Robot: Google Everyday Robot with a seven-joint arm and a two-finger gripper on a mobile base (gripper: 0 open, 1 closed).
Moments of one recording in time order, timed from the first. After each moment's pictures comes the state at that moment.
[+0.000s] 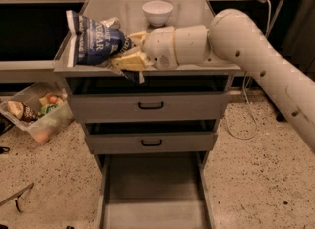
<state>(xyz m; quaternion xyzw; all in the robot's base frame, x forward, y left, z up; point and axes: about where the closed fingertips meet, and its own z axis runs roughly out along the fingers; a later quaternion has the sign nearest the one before) 0.590 0.074 0.942 -0.54 0.57 0.32 0.53</state>
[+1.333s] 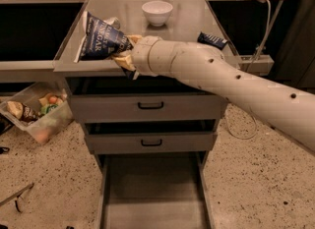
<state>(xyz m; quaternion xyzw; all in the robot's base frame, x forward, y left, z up) 0.669 0.087 0.906 -0.48 0.63 0.11 0.60</state>
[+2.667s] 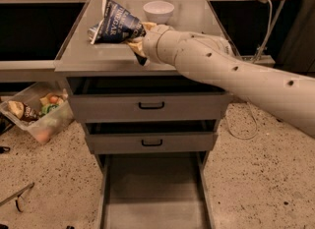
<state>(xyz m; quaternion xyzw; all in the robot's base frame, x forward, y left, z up) 0.716 0.044 0.924 -0.42 0.65 0.05 0.63</state>
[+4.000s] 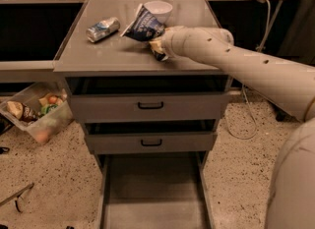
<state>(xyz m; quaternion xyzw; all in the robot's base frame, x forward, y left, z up) 0.815 -0.020 0.852 -0.36 0.74 0.05 0.56</state>
